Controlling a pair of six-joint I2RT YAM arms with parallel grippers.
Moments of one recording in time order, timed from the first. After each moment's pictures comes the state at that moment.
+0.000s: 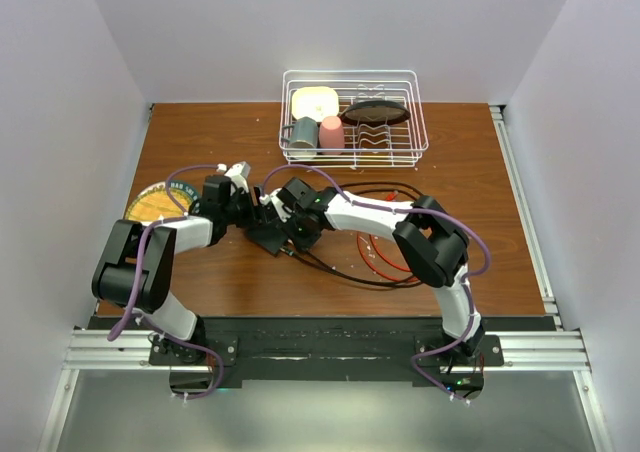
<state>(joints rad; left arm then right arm) -0.20 1.60 0.64 0.26 0.40 -0.43 0.90 2.08 1.51 -0.55 -0.08 0.04</state>
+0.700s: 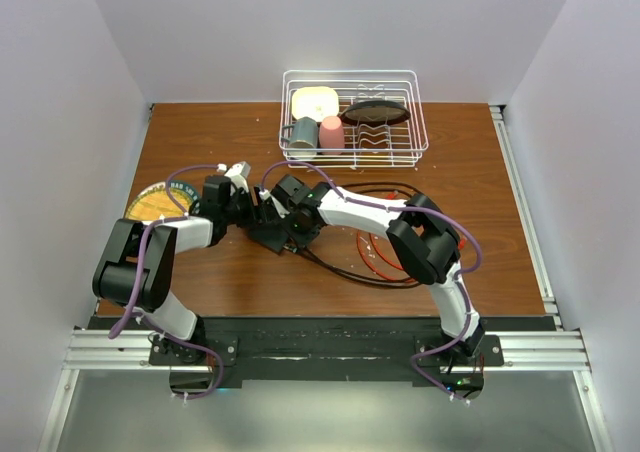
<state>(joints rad) -0.20 1.61 0.63 0.29 0.41 -0.43 0.91 2.14 1.62 -0.66 -0.01 0.13</state>
